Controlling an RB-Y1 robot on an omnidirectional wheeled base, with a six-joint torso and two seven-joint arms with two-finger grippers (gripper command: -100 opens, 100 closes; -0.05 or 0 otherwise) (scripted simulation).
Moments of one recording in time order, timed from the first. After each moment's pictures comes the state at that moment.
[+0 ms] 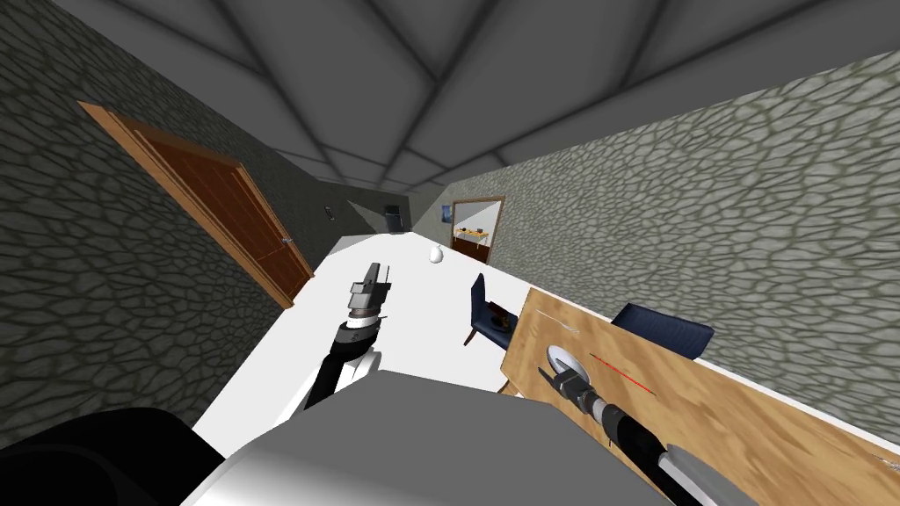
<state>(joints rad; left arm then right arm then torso) 0.55 0.04 -0.01 -2.31 -0.02 -0.64 0.05 0.42 -0.82 0.02 -1.24 0.72 -0.52 0.46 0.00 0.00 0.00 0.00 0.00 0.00</state>
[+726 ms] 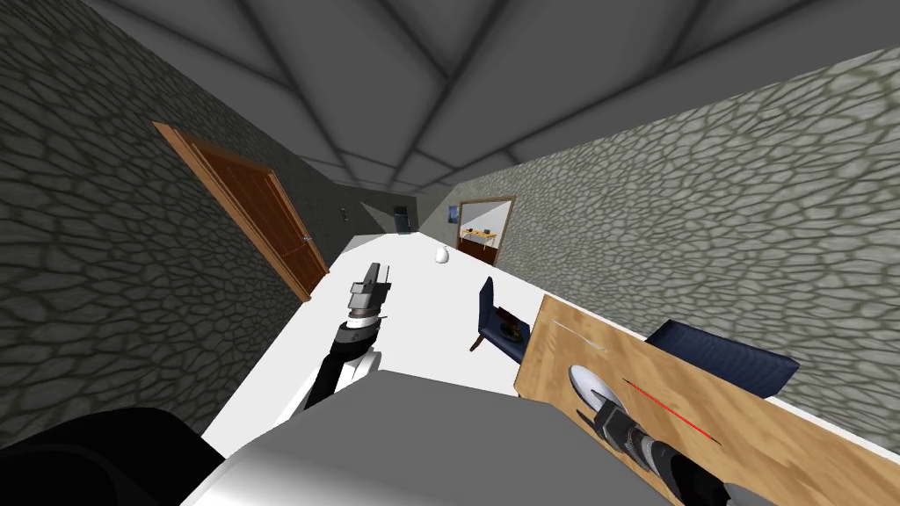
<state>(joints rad) 0.55 0.04 -0.01 -2.31 -0.02 -0.64 0.05 0.40 -0.93 0.07 -1.00 0.87 -0.52 0.56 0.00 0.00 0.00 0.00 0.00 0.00</state>
